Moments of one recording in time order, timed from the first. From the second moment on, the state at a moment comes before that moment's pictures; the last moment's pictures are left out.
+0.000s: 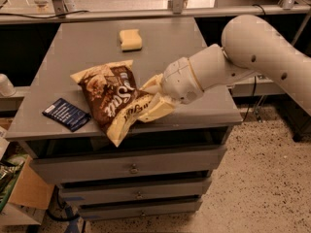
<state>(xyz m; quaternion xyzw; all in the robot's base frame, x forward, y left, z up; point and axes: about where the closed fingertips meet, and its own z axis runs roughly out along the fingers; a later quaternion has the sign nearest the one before) 0.499 0.028 0.863 -0.70 0.54 0.29 0.38</state>
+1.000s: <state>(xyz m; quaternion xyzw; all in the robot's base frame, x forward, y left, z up) 0.501 0.044 0.856 -0.70 0.53 0.29 0.38</state>
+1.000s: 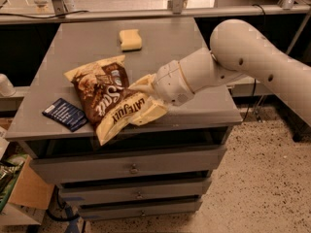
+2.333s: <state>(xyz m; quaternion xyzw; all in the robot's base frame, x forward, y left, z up) 0.566 -0.029 0.913 -0.66 0.57 0.18 0.45</state>
